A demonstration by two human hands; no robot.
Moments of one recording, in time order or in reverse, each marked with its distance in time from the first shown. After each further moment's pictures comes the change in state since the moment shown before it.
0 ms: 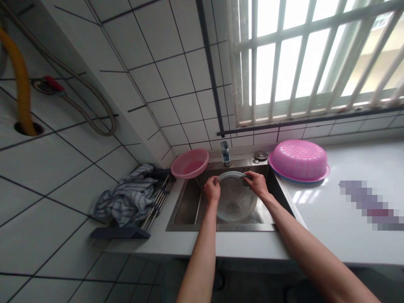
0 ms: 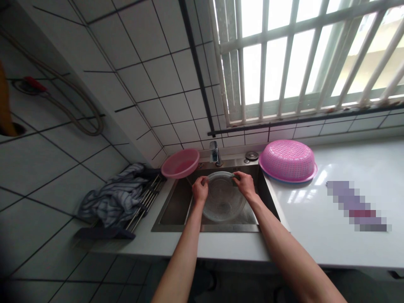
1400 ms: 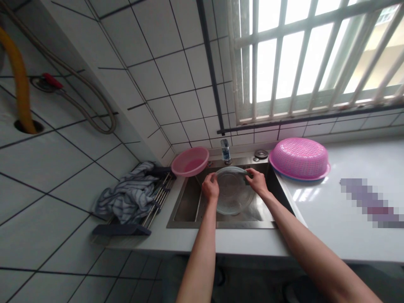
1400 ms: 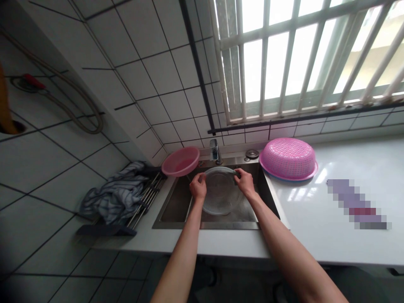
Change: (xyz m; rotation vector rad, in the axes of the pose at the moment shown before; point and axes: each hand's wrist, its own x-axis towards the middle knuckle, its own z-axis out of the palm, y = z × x) left_hand -0.002 0.010 -0.007 0.016 0.087 -0.047; right_hand -0.001 -0.008 0.002 -0.010 0.017 0.015
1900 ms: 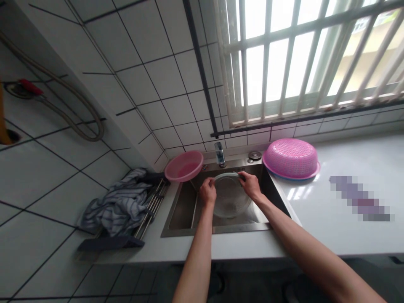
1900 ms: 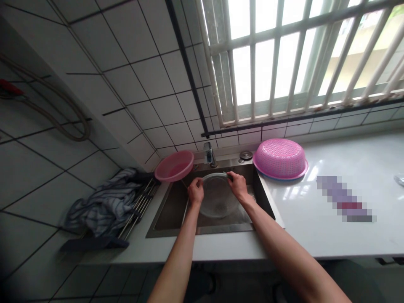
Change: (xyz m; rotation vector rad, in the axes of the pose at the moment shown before) left_hand 0.002 0.000 0.003 0.035 -0.119 0.054; right_hand -0.005 -0.016 0.002 -0.152 0.003 -0.008
